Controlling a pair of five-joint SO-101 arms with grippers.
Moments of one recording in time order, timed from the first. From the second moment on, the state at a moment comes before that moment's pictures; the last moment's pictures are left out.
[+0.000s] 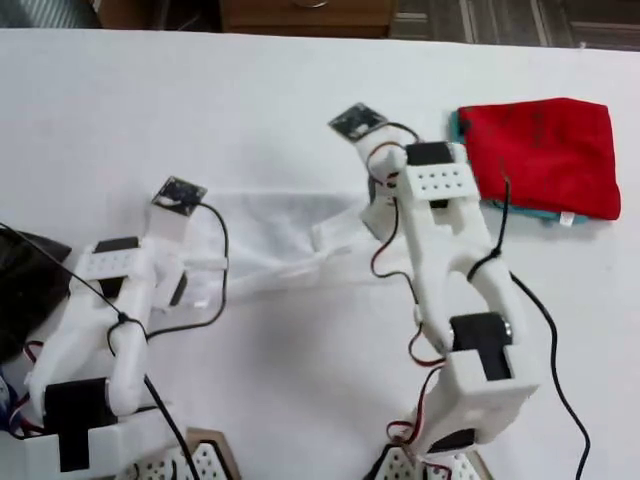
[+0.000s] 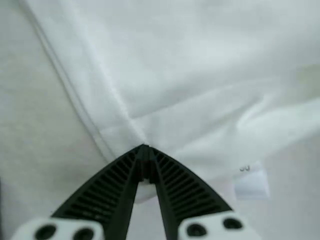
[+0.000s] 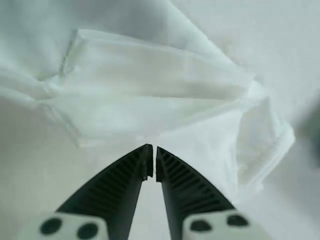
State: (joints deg) left arm -16.5 -10.8 51.6 49.3 -26.6; right arm -11.8 12.4 4.0 74.5 33.4
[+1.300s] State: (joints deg) left arm -16.5 -10.8 51.6 49.3 -26.6; right arm -16.0 25.3 -12.1 88.8 33.2
